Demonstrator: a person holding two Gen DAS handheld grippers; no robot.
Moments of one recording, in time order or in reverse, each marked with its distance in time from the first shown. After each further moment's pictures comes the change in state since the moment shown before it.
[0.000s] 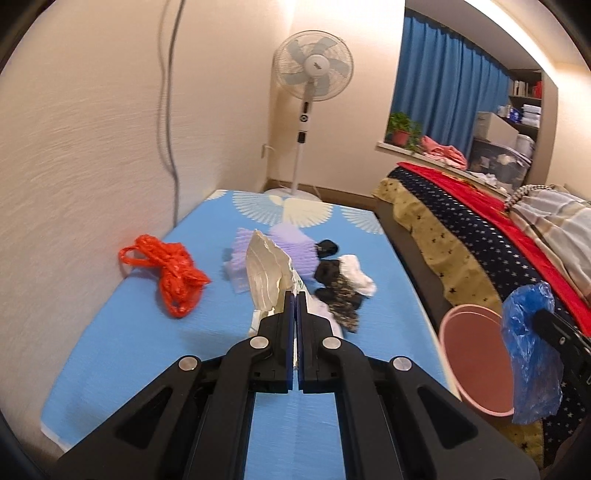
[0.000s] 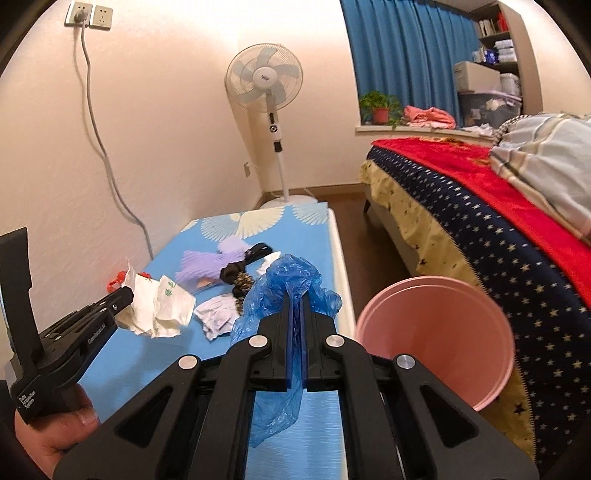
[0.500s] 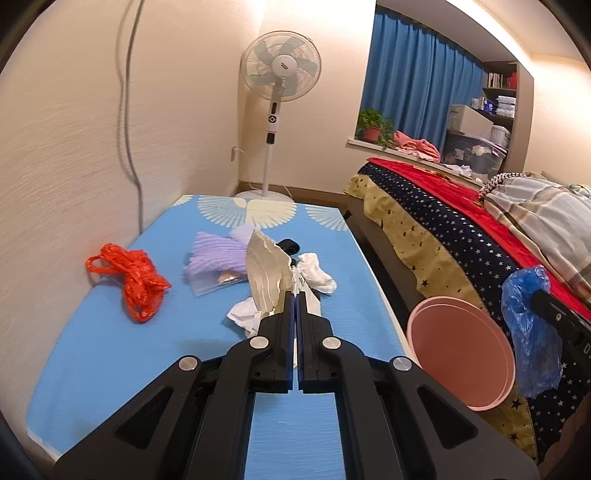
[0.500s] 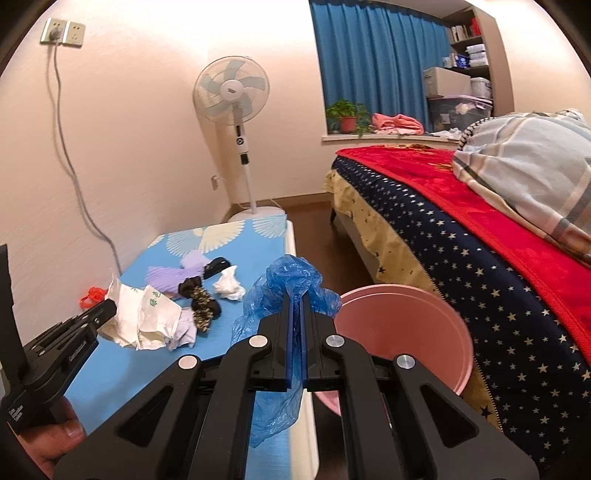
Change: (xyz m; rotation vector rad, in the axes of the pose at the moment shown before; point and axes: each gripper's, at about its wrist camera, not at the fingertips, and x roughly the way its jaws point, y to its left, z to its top) left arm 0.001 -0.034 -0.003 0.056 -0.002 -0.087; right arm -0.012 -0.042 0.008 0.046 -0.037 -0.106
